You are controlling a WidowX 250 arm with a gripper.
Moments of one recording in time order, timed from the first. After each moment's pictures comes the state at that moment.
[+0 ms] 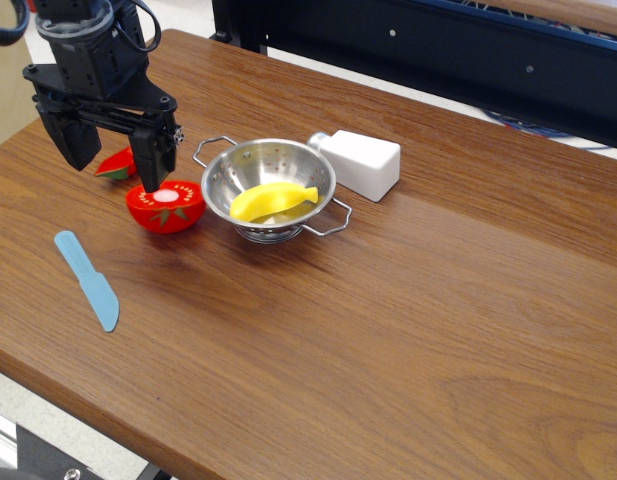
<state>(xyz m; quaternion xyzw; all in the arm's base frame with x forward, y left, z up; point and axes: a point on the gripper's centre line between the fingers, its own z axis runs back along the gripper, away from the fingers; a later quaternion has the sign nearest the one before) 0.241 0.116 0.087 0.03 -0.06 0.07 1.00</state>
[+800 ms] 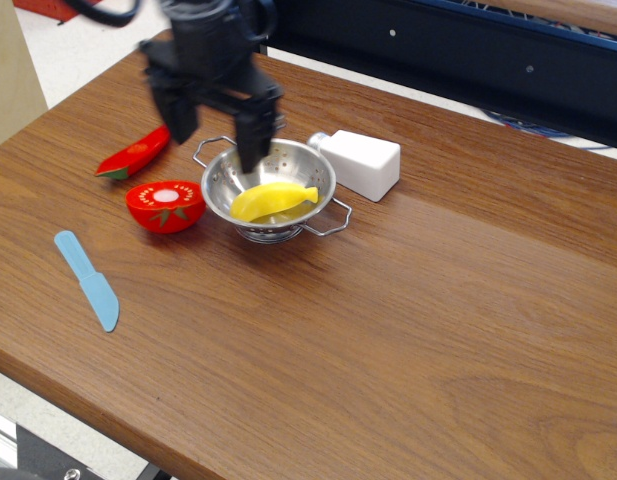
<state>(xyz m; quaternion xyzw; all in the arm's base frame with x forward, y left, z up) 0.289 0.070 0.090 0.03 -0.07 0.00 1.00</state>
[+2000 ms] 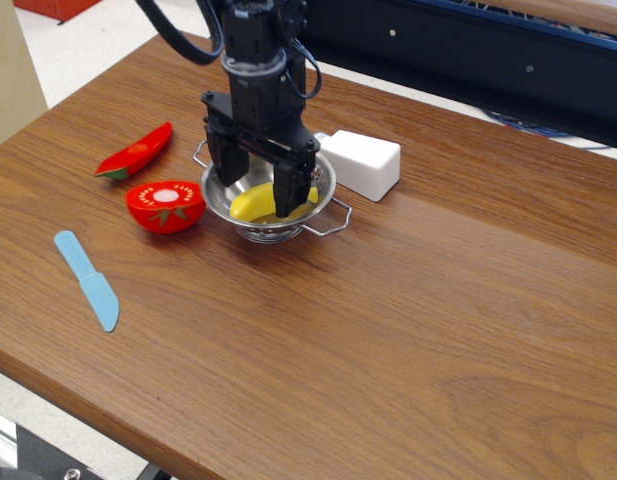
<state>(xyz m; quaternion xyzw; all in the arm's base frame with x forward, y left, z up) 0.312 0.048 0.032 0.01 -0.02 -0.09 1.00</state>
